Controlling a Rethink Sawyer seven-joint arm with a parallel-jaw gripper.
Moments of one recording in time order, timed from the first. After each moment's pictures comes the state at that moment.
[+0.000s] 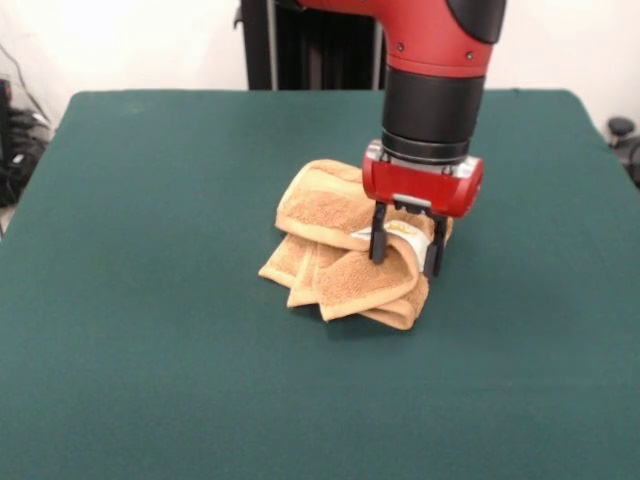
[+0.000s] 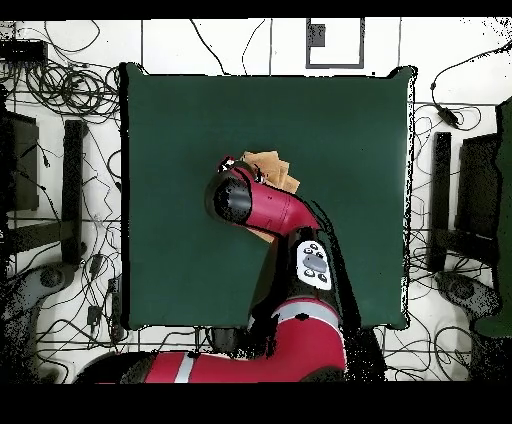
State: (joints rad) arm -0.04 -0.42 -0.09 1.59 0.23 0.14 1.91
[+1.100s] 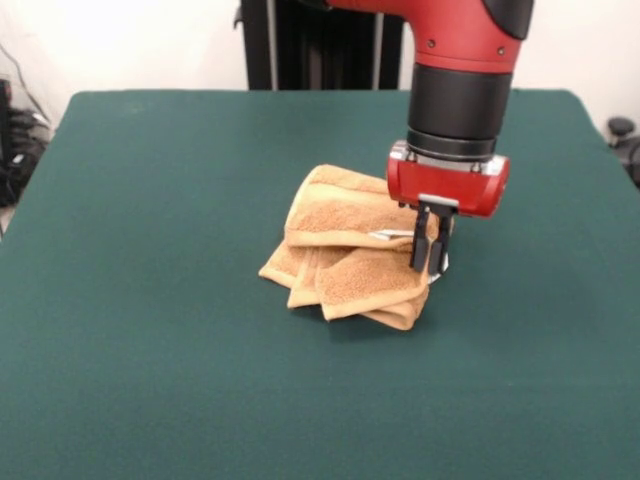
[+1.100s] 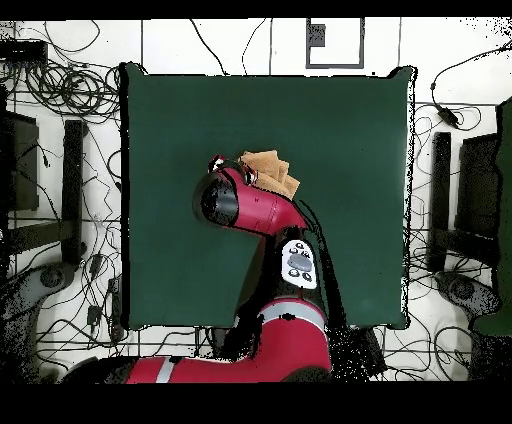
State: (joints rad) arm 0.00 -0.42 -0.09 1.59 0.21 0.07 1.91
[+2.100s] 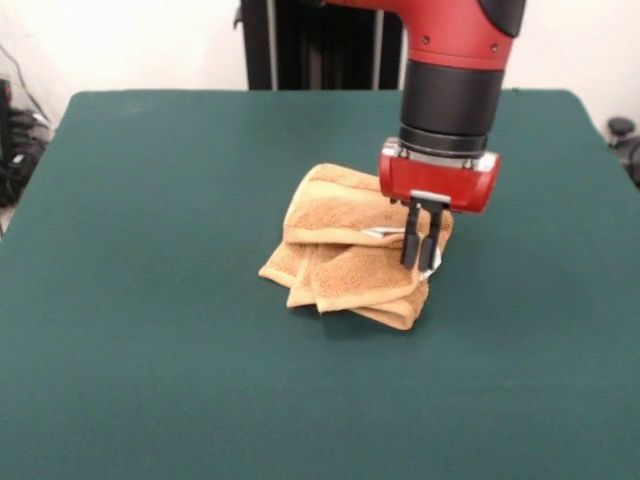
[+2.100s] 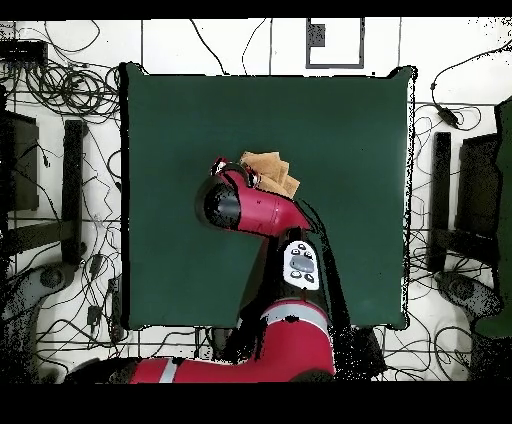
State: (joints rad) arm -0.01 -0.43 -0.10 1.59 0.16 0.07 1.91
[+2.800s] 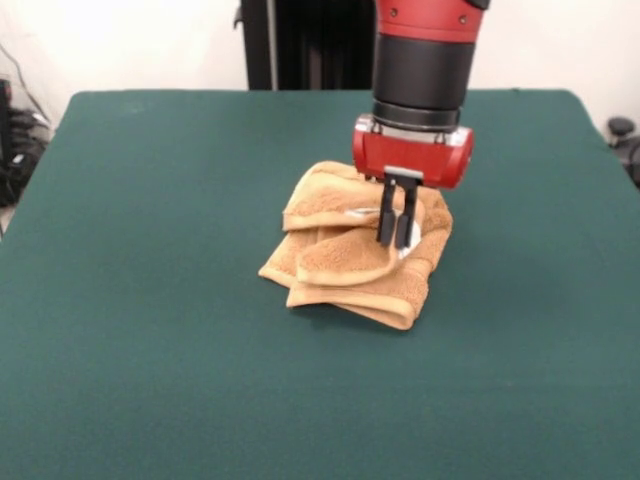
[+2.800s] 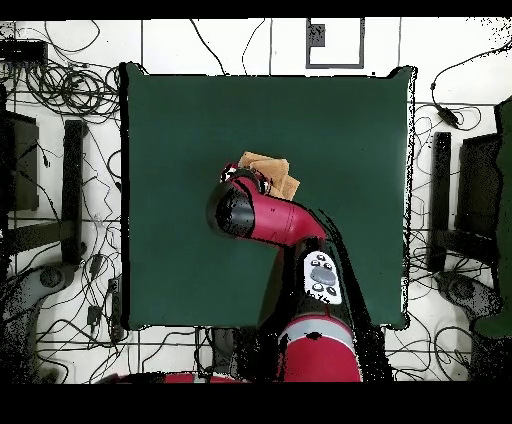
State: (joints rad) arm -0.07 -0.50 -0.07 1.67 0.12 0.07 1.91
